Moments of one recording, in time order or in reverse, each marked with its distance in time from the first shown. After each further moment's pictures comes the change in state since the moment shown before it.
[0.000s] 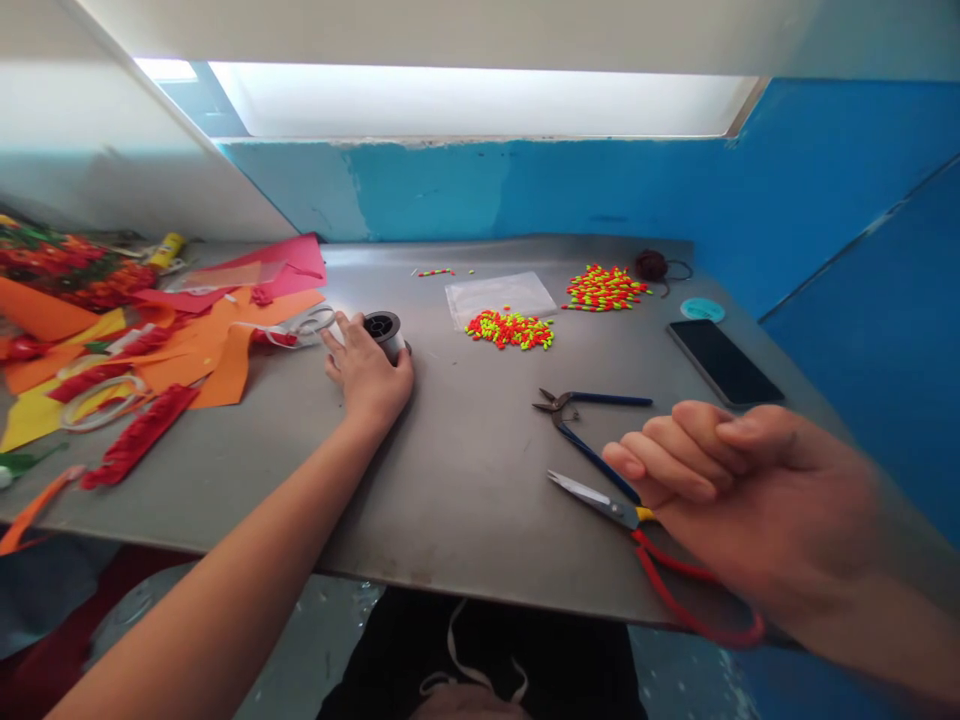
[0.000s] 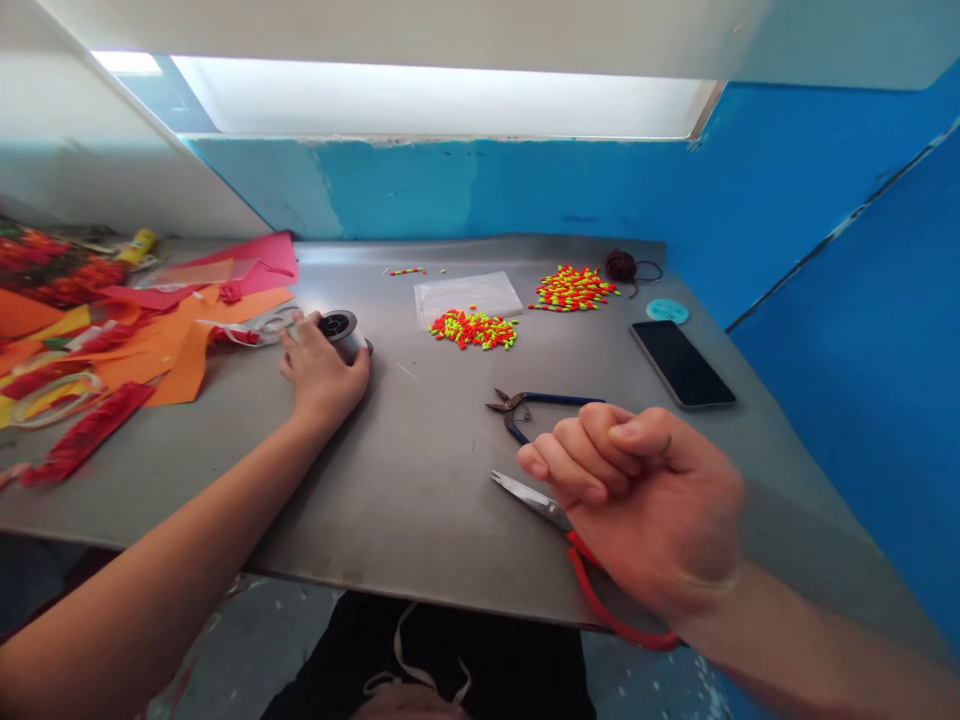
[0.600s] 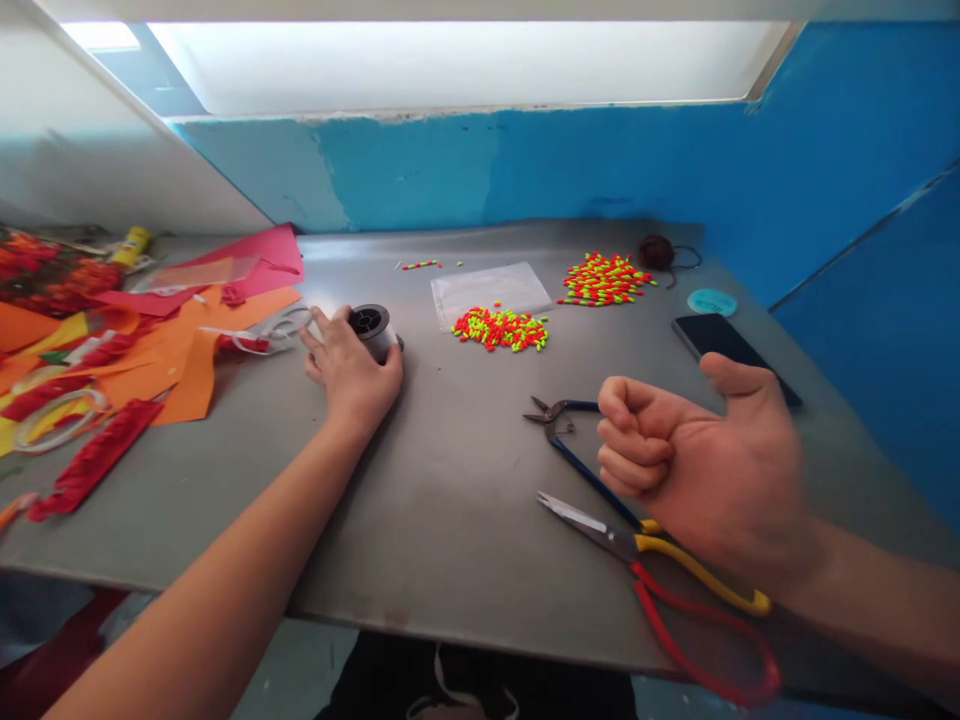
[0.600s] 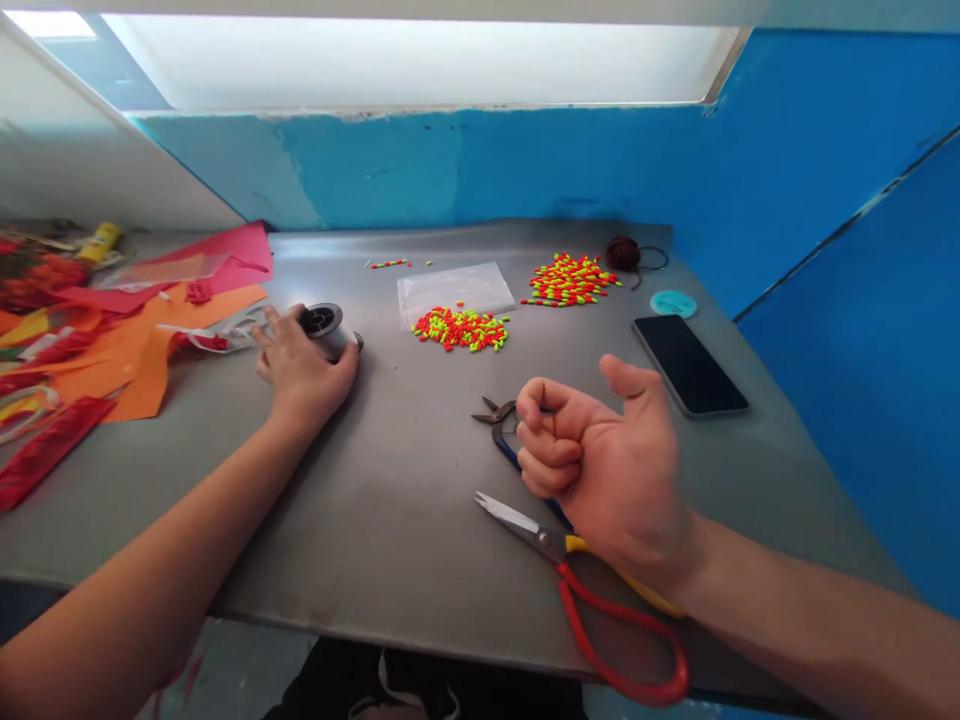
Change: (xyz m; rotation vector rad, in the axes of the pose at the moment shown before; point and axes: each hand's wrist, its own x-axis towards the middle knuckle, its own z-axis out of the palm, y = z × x) left_hand 0.020 0.019 0.018 0.002 -0.007 -0.012; right_hand 0.060 -0.022 -0.020 -0.235 -0.053 0.190
